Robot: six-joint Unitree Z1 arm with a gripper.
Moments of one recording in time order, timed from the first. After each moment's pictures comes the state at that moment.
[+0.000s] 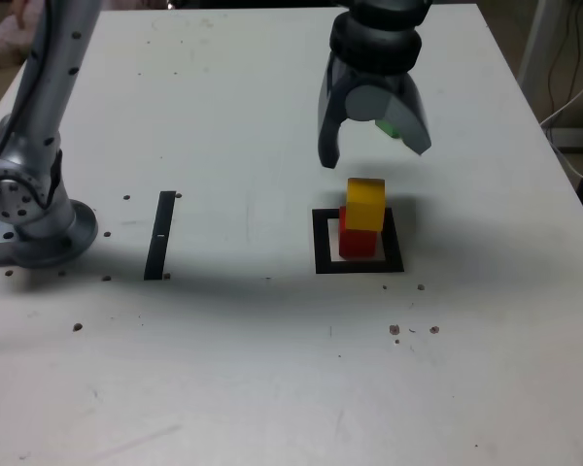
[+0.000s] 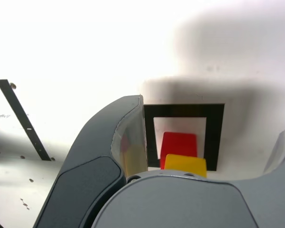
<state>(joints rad) 0.12 2.12 -1.77 1.40 0.08 0.17</state>
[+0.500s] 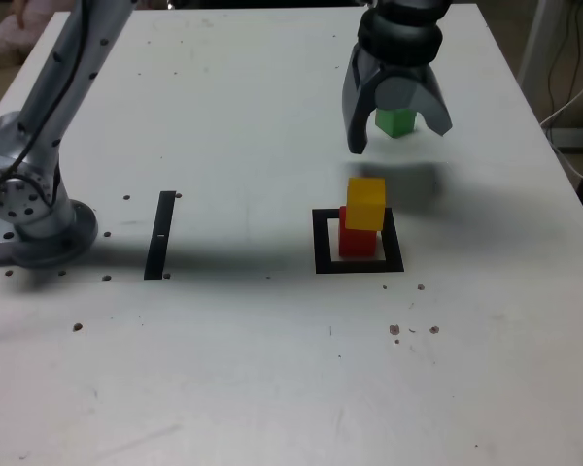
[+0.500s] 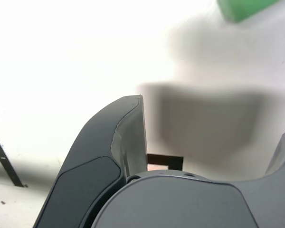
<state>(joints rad) 0.22 2.24 -1.93 1.40 0.12 0.18</state>
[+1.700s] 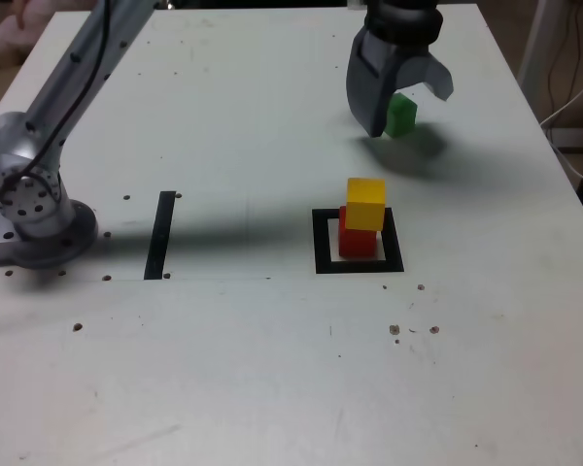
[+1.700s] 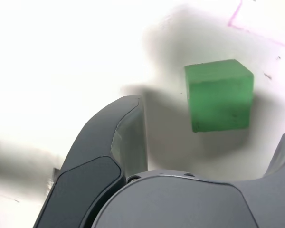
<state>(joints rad) 0.36 2.34 -2.08 1.42 0.08 -0.08</state>
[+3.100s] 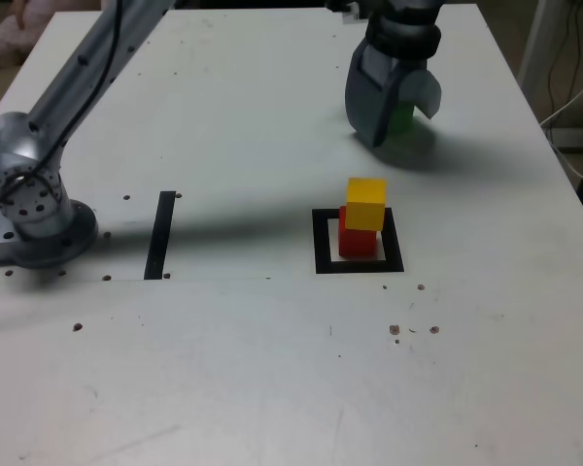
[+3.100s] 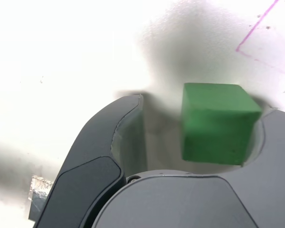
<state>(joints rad) 0.37 2.39 -2.09 1.40 0.09 -0.11</state>
